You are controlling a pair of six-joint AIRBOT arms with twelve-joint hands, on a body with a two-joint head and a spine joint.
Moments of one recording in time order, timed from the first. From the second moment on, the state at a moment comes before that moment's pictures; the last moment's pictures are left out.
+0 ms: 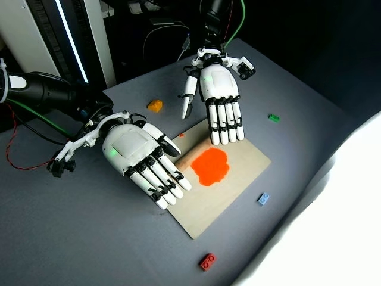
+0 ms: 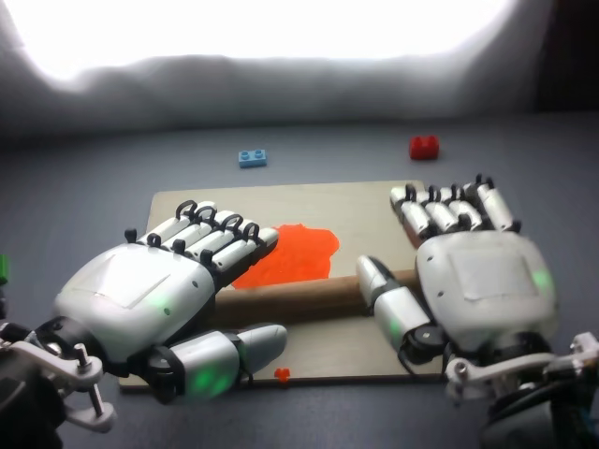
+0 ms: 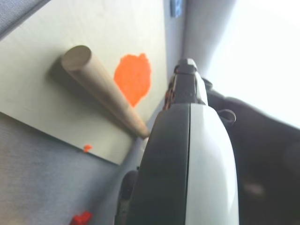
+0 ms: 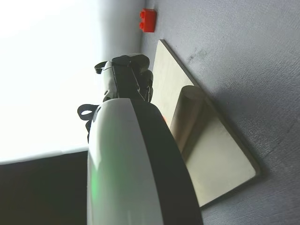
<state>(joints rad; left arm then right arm) 0.84 -0.99 0.80 -0.50 -0.88 1.34 -0.74 -1.52 0.95 0.92 1.51 -1.80</state>
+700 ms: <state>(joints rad) 0.44 -0.90 0.78 -0.58 -0.44 1.52 -0.65 -1.14 0.77 0.91 1.39 -1.81</state>
